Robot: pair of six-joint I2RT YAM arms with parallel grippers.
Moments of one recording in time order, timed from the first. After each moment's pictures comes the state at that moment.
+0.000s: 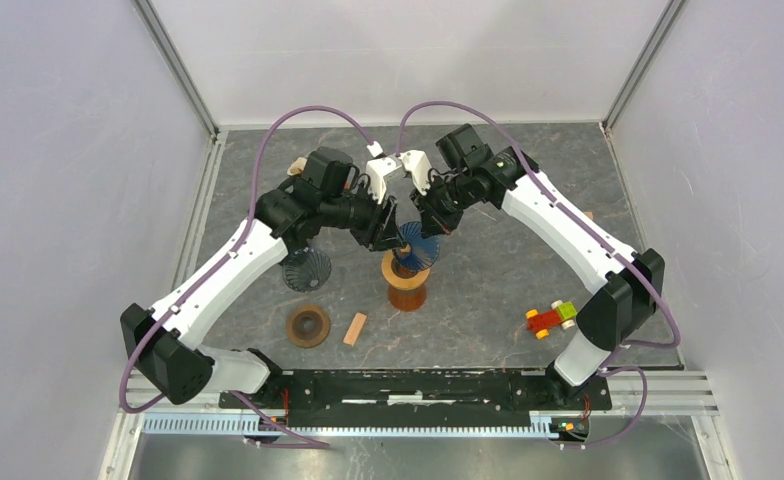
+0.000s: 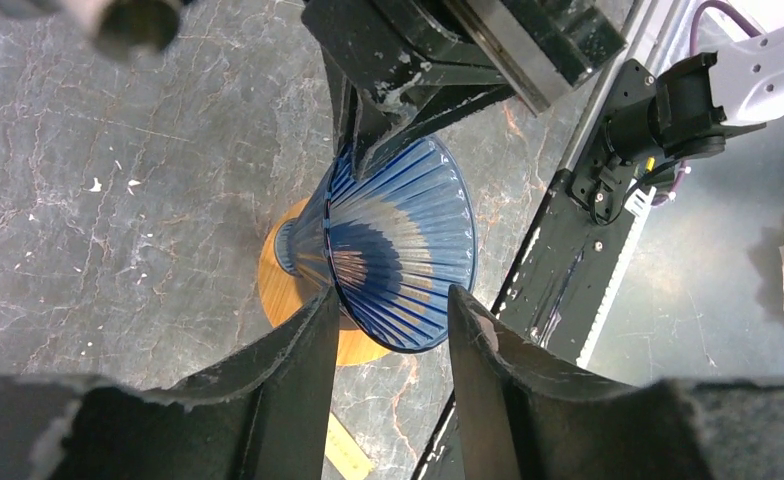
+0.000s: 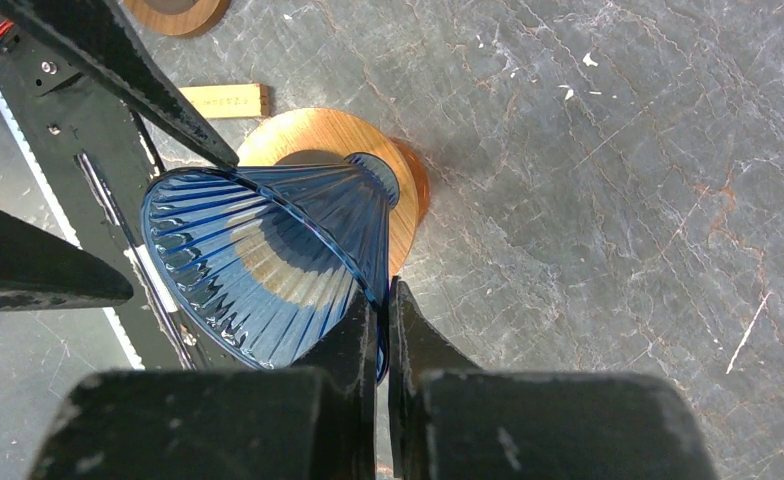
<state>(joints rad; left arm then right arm) -0.62 1.34 1.33 -0.67 0.52 -0.01 0.63 1.66 1.67 -1.01 -0.46 -0.33</state>
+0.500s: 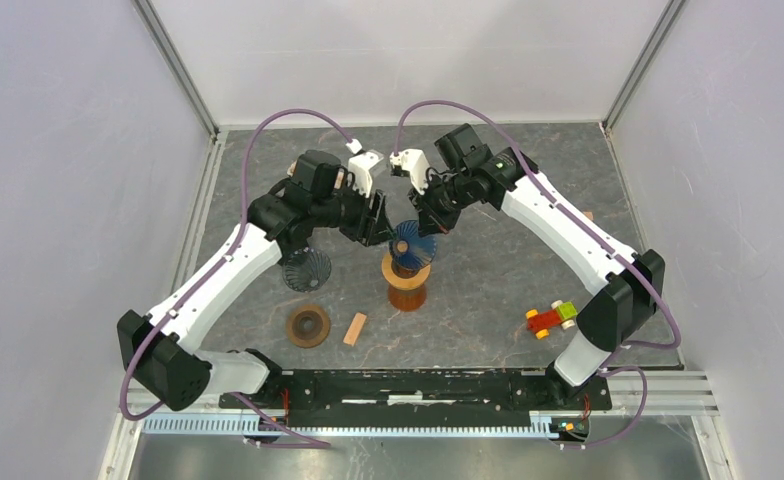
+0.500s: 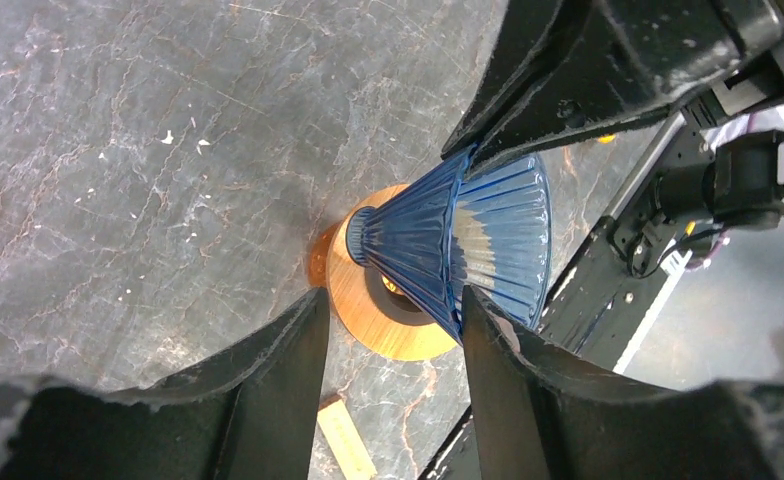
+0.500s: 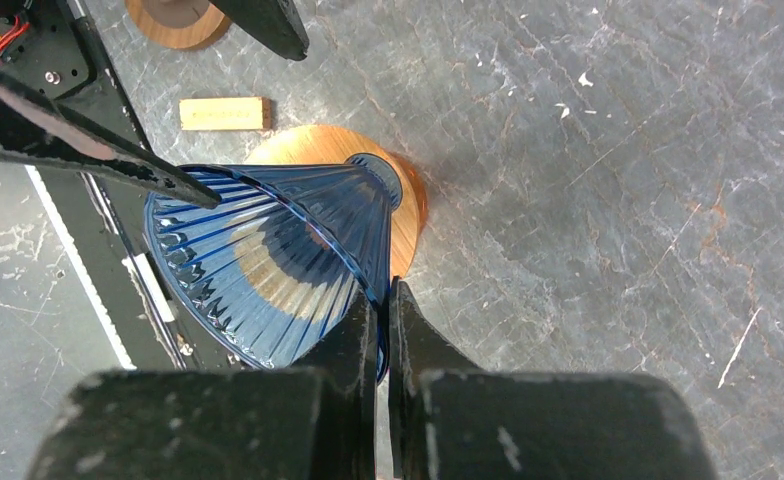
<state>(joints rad) -0.58 1.30 1.26 -0.61 0.42 -0.09 0.63 1.66 1.67 -1.00 -0.47 -0.33</state>
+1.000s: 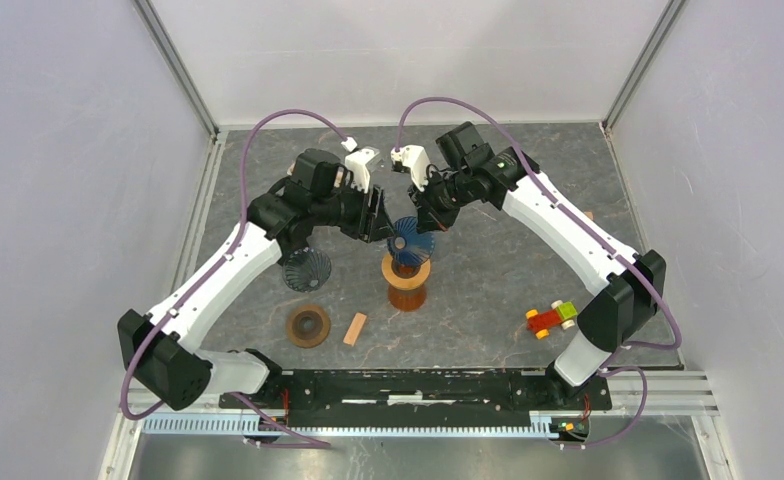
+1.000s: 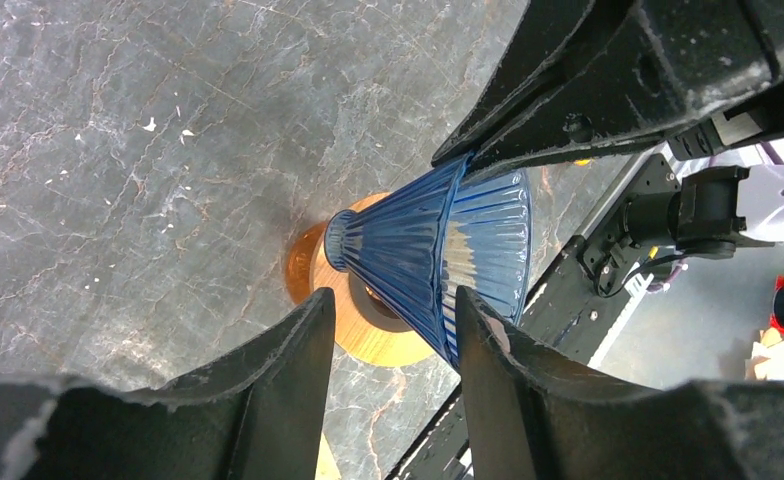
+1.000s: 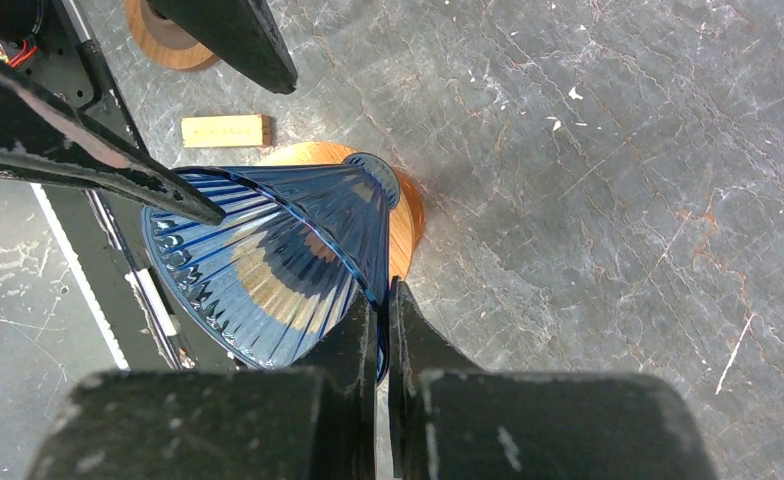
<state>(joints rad) -0.57 1.30 1.26 -0.60 0.42 -0.21 0.63 1.66 1.67 -0.96 -0.47 -0.31</state>
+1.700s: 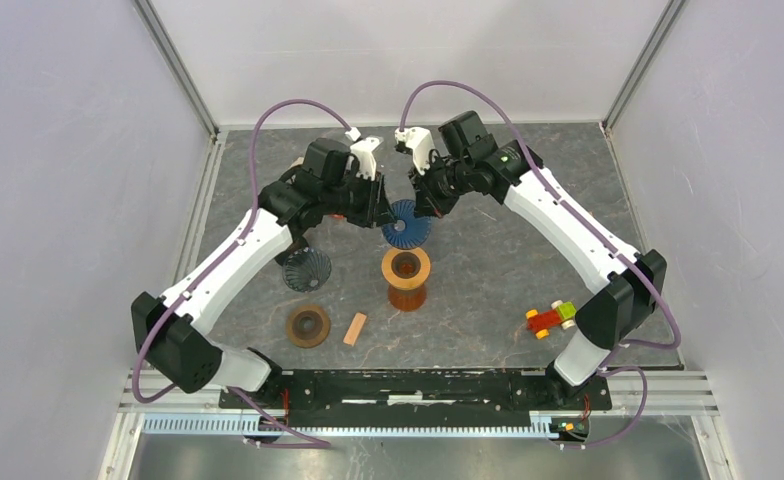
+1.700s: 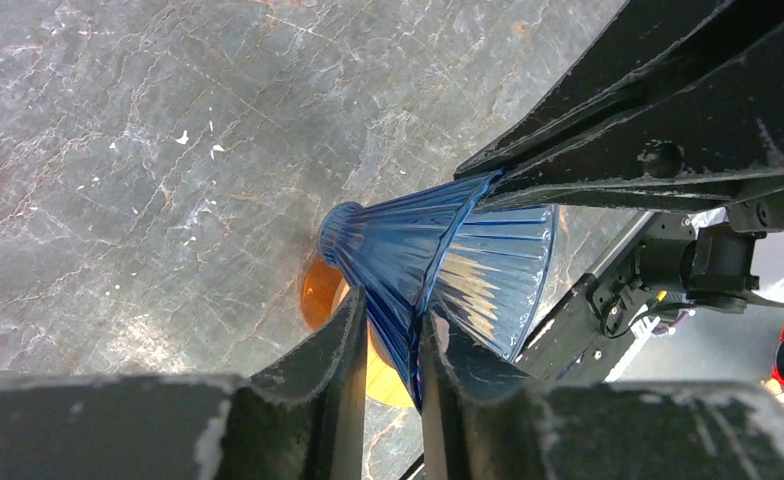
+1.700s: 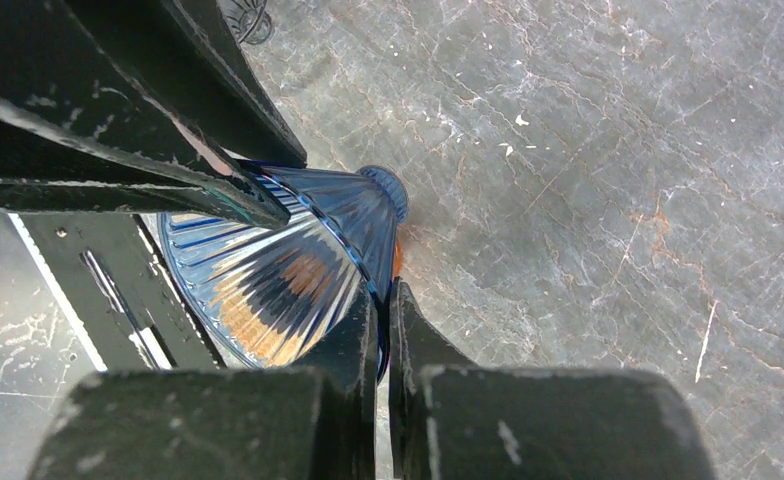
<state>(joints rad) -0.57 1.39 1.35 -0.61 0.35 -0.27 0.63 1.67 1.73 -0.91 -0.41 -0.20</state>
